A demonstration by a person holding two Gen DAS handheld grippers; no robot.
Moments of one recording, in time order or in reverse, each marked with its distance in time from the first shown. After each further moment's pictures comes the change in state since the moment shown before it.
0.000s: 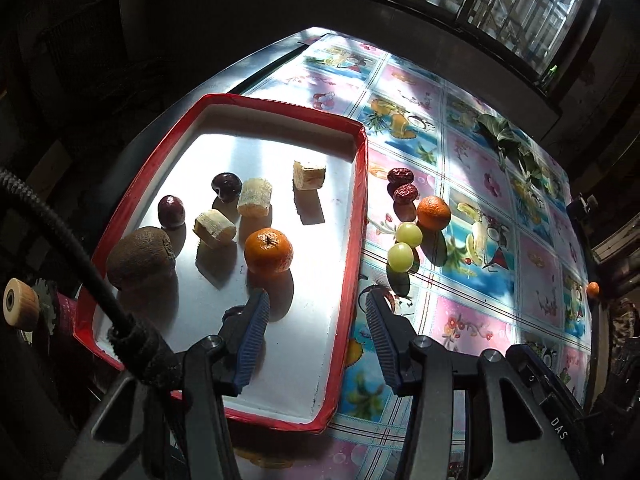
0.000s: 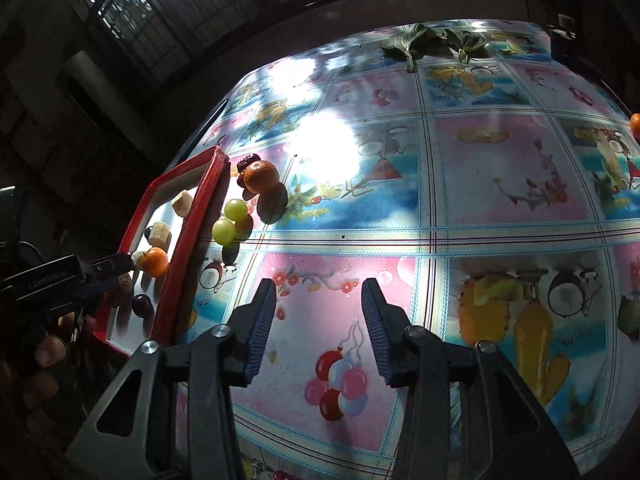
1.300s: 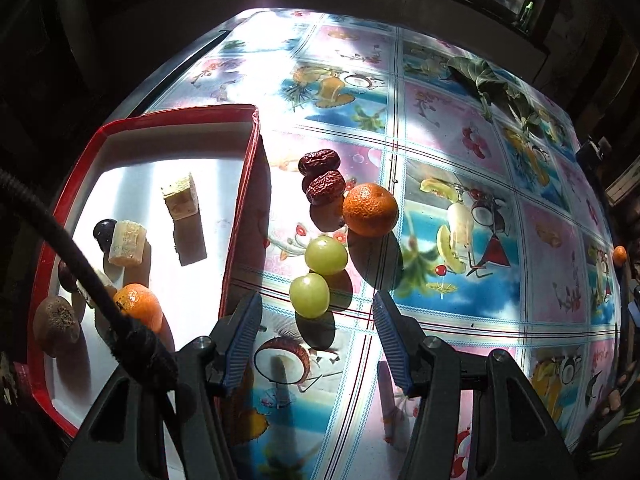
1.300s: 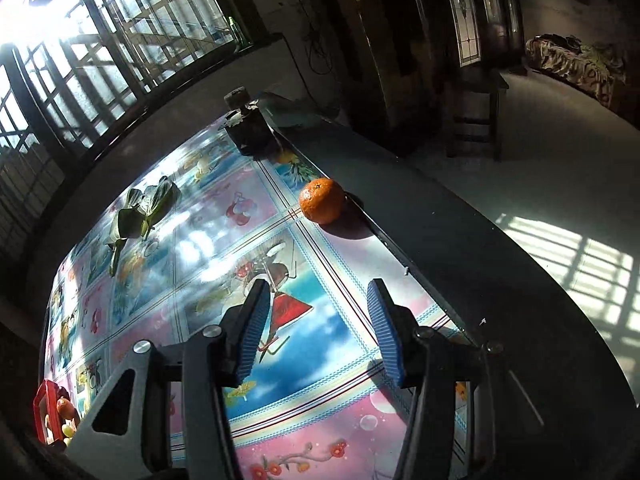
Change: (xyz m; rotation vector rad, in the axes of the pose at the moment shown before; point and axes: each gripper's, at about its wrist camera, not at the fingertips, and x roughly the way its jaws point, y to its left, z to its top) left arm 0.070 -0.084 0.023 0.171 0.074 0.052; right arm -0.094 -0.263 0.075 0.484 -0.335 -0.514
